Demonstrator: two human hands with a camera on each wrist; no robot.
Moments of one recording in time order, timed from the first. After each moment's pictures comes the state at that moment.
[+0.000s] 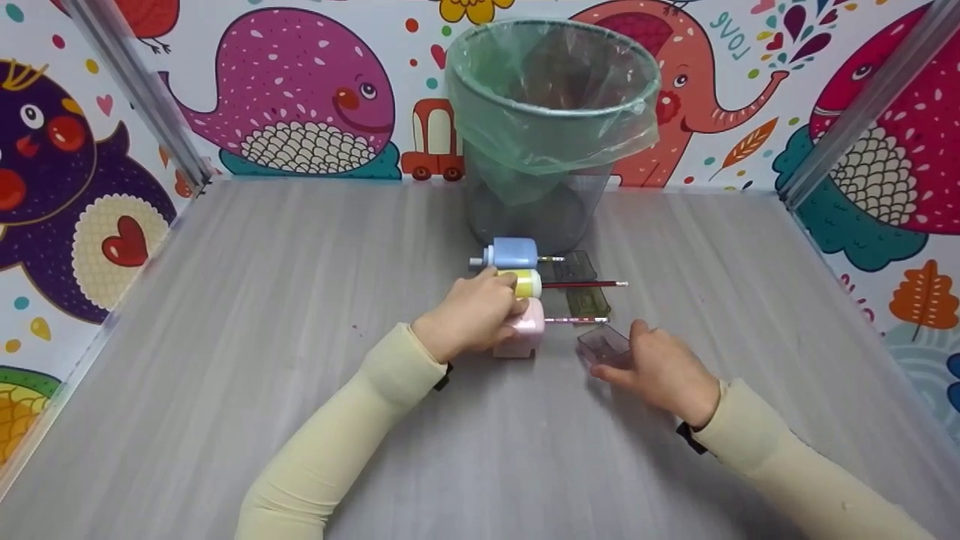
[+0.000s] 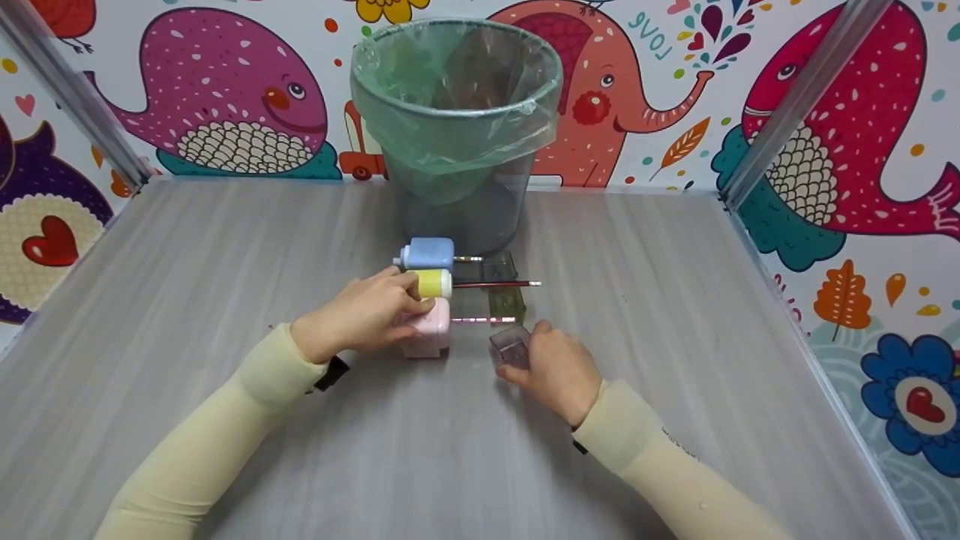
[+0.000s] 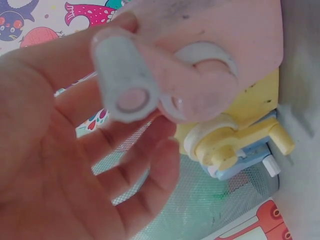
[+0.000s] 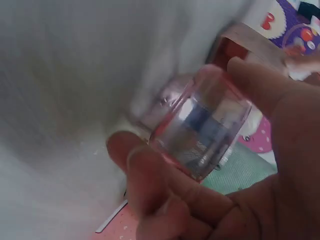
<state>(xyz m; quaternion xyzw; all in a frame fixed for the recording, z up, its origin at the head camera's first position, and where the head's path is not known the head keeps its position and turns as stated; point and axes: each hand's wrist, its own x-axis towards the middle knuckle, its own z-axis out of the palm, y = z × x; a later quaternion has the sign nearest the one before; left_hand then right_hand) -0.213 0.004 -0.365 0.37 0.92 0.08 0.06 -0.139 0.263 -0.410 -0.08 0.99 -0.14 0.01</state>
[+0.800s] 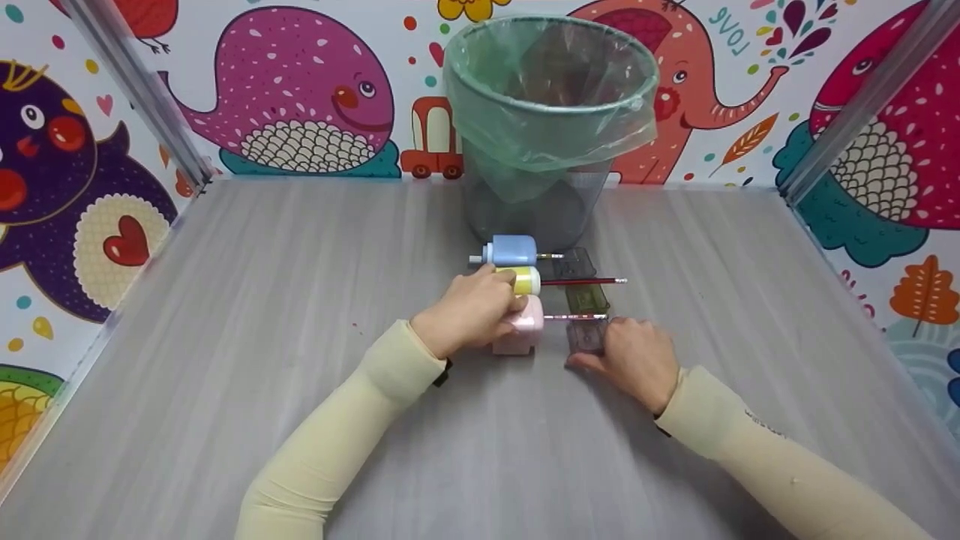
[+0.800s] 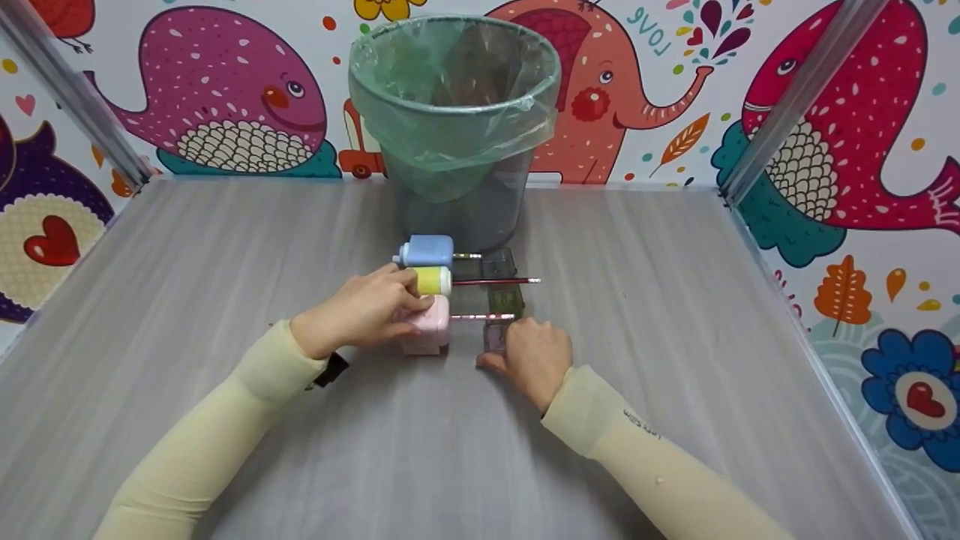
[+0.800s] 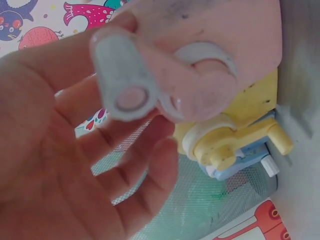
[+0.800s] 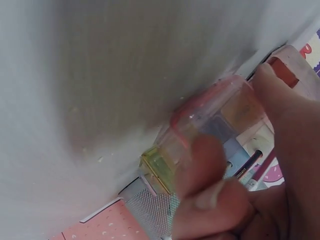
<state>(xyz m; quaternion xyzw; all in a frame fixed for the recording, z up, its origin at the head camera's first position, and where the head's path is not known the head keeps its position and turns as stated) -0.215 0.004 -0.366 0.37 0.92 0.08 0.06 -0.156 0.242 -0.435 -0.09 0.99 -0.06 -0.09</state>
